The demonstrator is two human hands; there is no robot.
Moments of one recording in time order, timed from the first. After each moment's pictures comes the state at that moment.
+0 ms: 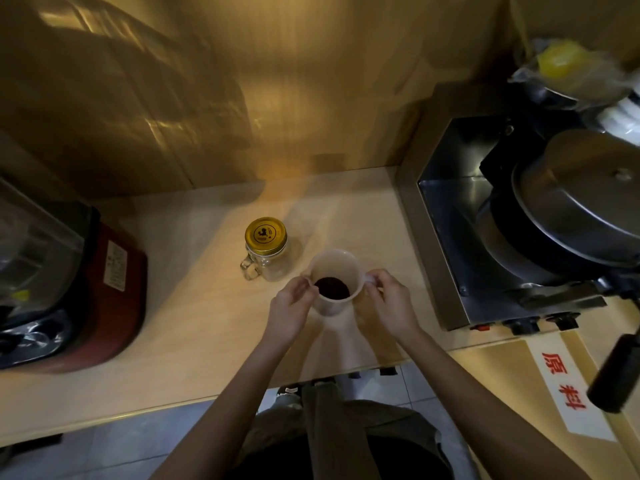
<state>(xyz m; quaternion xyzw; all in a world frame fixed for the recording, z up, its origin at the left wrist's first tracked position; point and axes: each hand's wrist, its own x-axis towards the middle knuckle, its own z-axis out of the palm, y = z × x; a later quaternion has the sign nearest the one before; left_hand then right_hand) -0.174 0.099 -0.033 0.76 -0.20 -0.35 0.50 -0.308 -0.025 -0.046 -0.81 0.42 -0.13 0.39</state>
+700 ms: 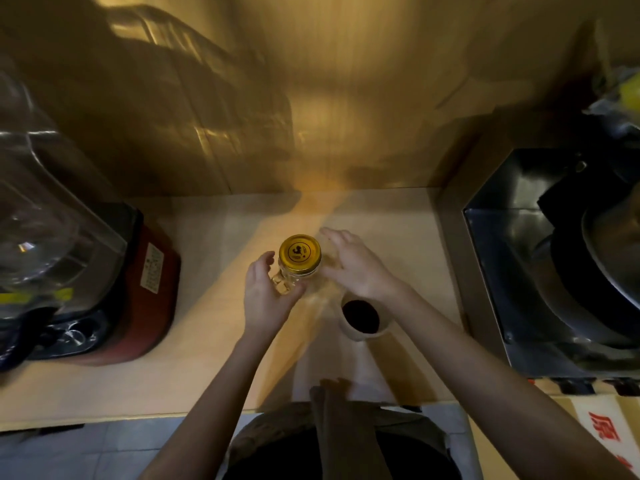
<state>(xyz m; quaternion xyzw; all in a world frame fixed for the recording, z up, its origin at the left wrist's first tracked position) -0.097 0.115 -0.027 0.87 -0.24 -0.13 0.40 -0.170 -0.039 0.010 -0.93 0.20 0.02 0.32</state>
